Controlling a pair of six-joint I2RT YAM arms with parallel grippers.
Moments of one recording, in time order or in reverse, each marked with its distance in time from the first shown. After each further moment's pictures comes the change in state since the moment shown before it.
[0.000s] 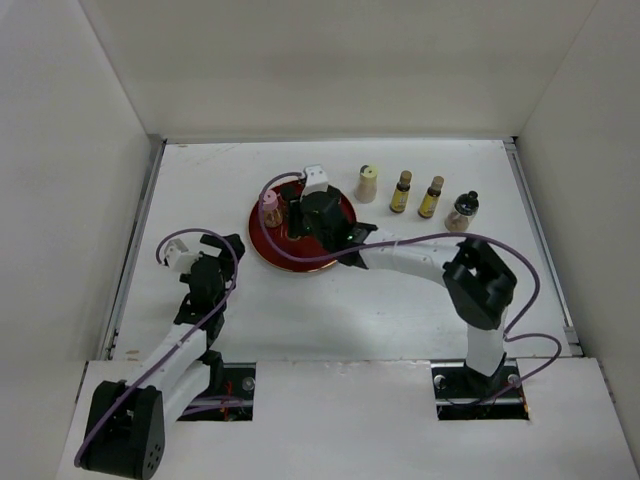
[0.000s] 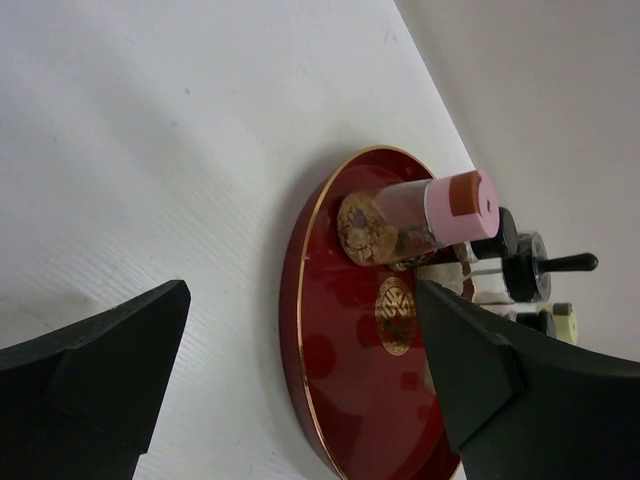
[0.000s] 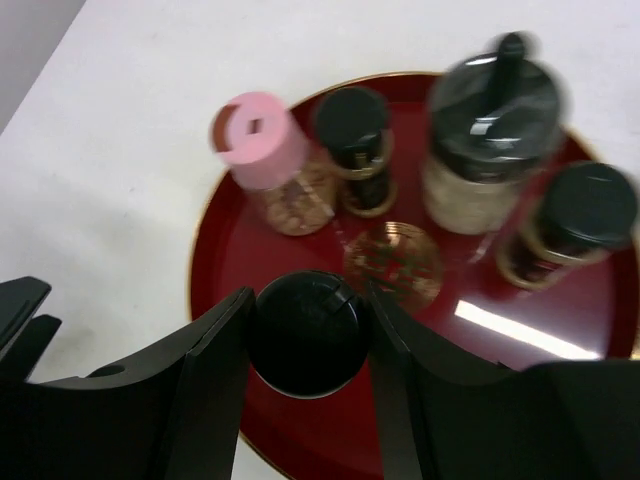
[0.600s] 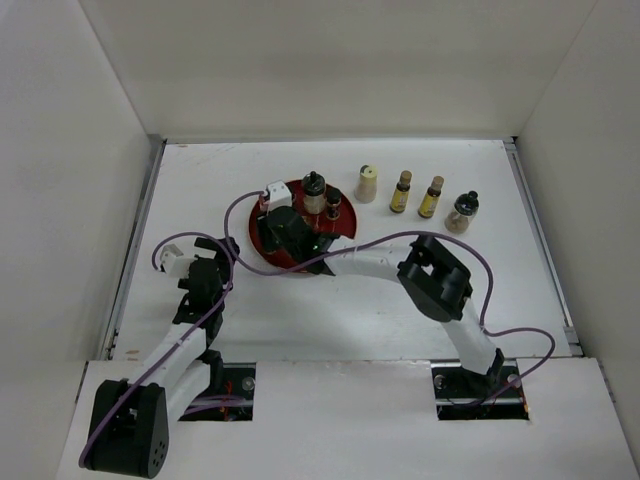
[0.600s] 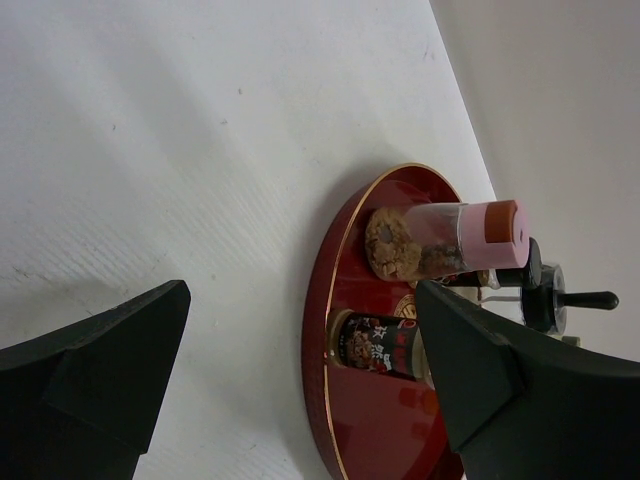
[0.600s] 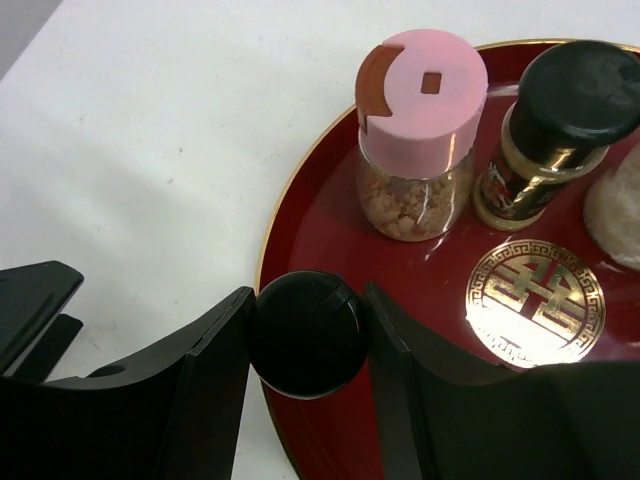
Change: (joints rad) left arm 0.053 0.006 -0.007 -0.053 -0.003 -0.082; right arm 0.097 0.291 0.236 0.017 -0.030 -0.039
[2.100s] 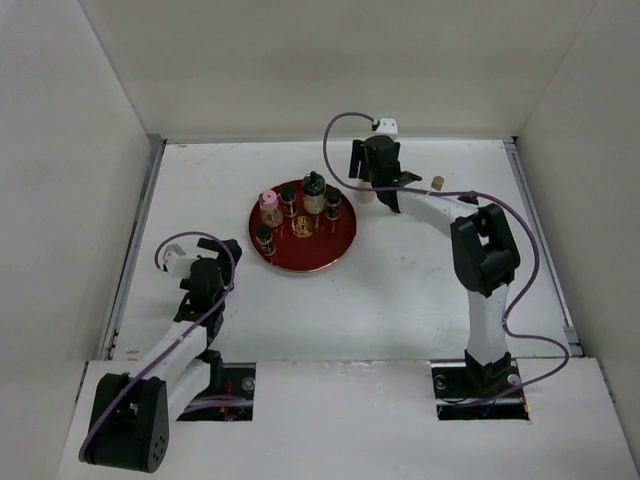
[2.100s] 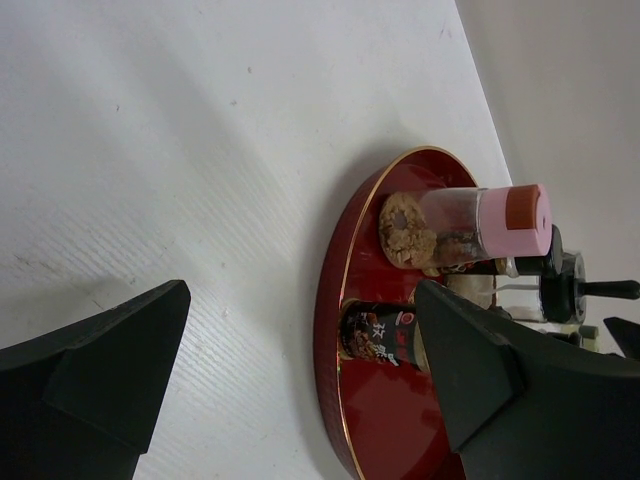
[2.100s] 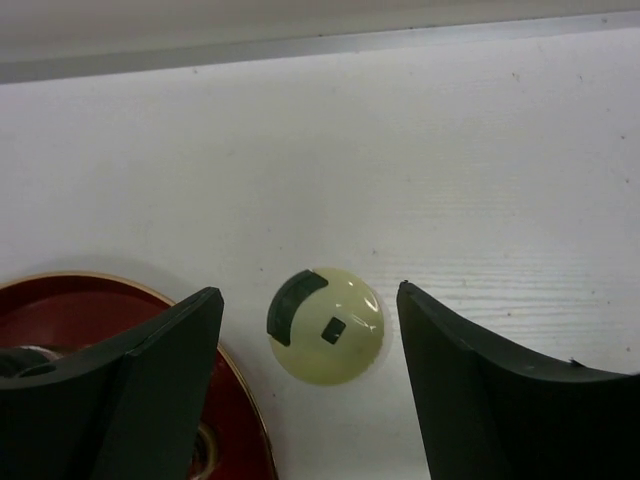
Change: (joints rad) left arm -0.001 0.034 0.000 0.000 0.024 0.004; right arm -0.531 -0.105 -0.025 -0.109 0.026 -0.038
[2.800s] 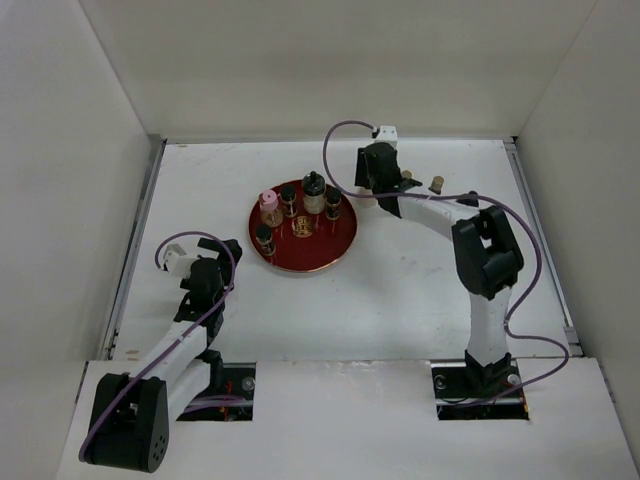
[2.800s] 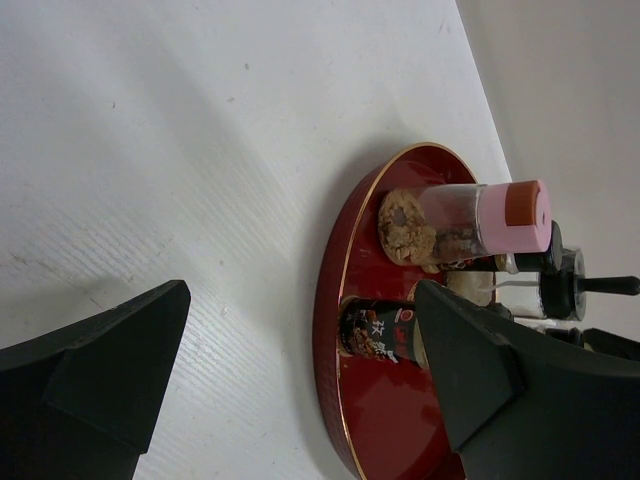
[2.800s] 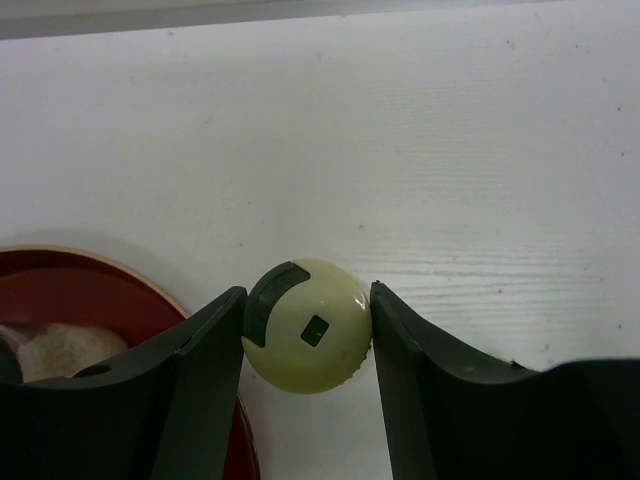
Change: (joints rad) left arm 0.000 0.001 0.000 0.000 0.009 0.002; right arm 0.007 -0.006 -0.044 0.006 0.016 -0.016
